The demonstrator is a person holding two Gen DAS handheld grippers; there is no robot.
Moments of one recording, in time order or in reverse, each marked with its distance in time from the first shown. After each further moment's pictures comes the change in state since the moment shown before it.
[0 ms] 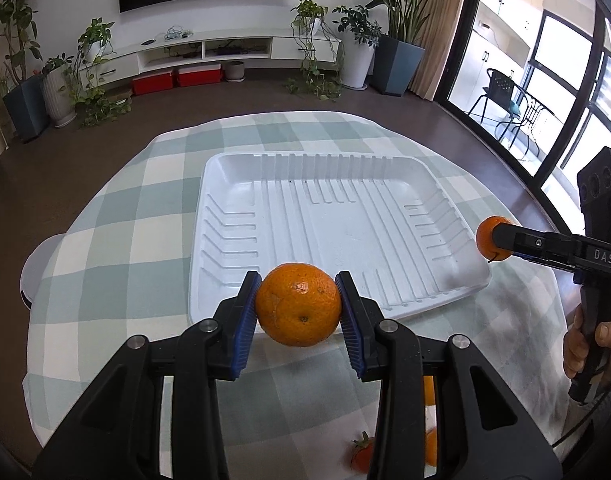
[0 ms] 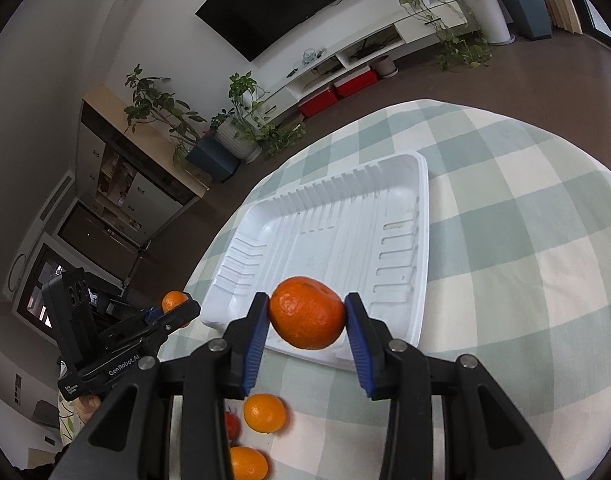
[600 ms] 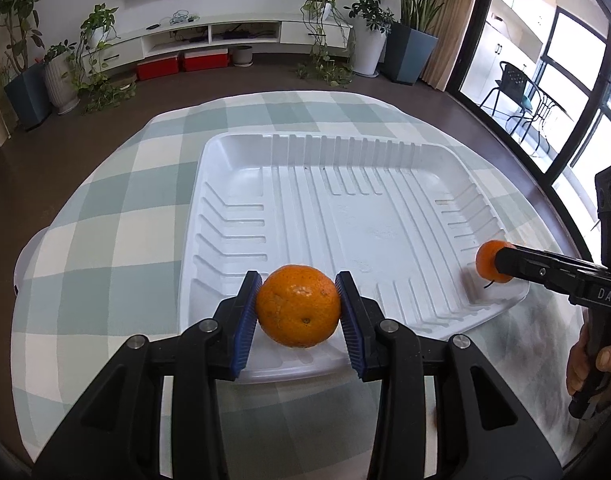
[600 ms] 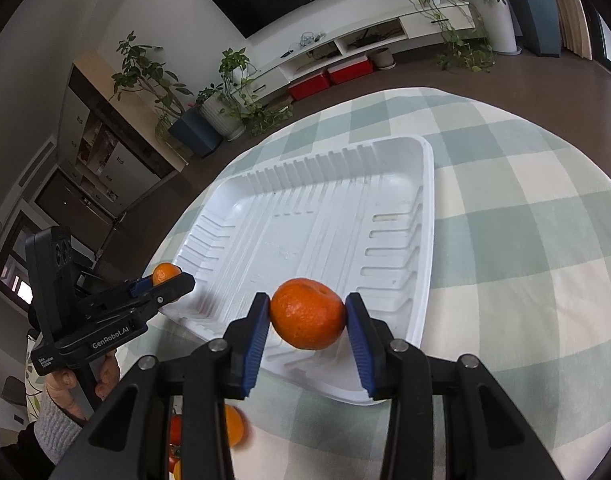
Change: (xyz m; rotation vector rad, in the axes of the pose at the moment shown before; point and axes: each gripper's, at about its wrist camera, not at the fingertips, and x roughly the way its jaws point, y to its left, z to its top) left arm 0.052 0.015 0.008 -0.024 0.048 0.020; right arm 0.036 -0.001 -0.003 -0.090 0.060 -0.110
